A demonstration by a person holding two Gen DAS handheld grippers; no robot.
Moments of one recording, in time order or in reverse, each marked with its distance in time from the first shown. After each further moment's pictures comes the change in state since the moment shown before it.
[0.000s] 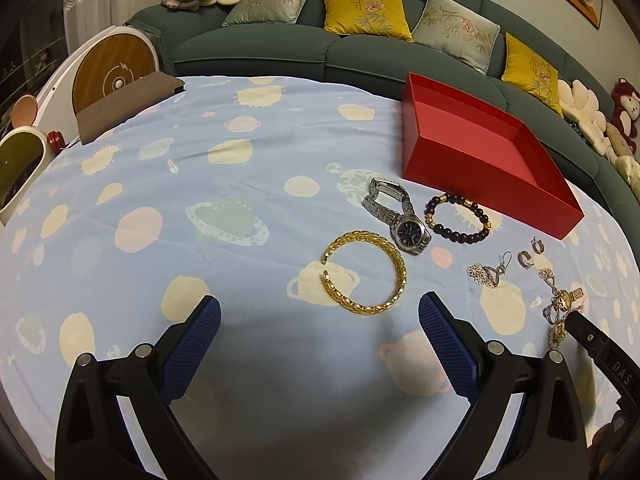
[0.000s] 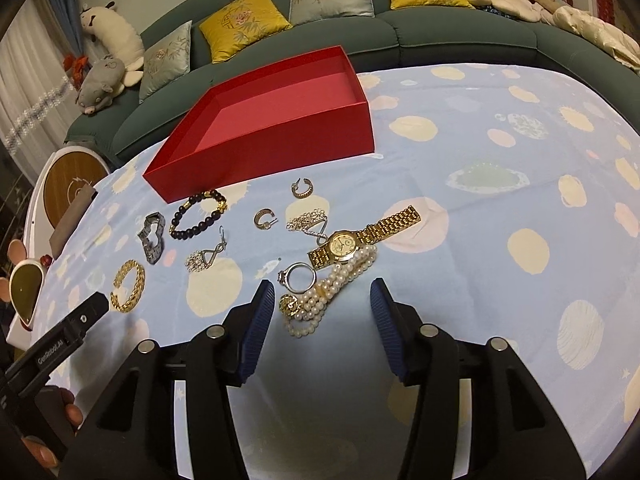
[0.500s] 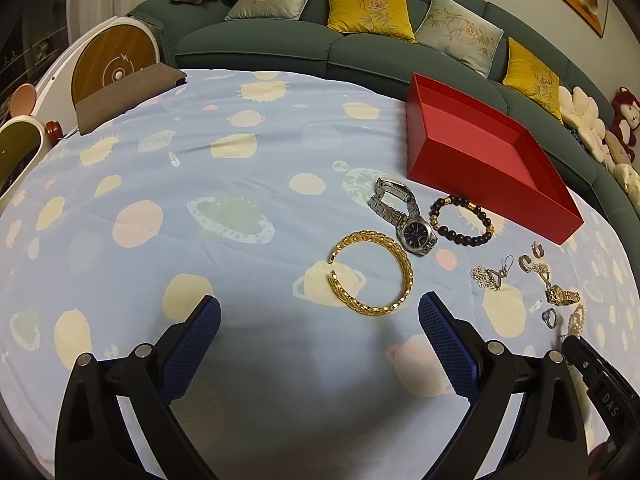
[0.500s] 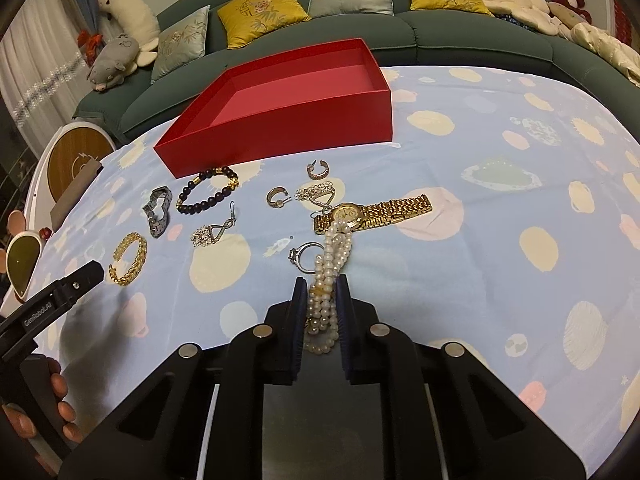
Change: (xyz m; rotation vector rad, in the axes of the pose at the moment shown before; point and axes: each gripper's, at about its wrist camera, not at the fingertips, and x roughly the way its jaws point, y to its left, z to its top) left arm 0.003 0.007 0.000 -0.028 0.015 -0.032; right arm -0.007 0.012 -0.015 -0.110 0.013 0.020
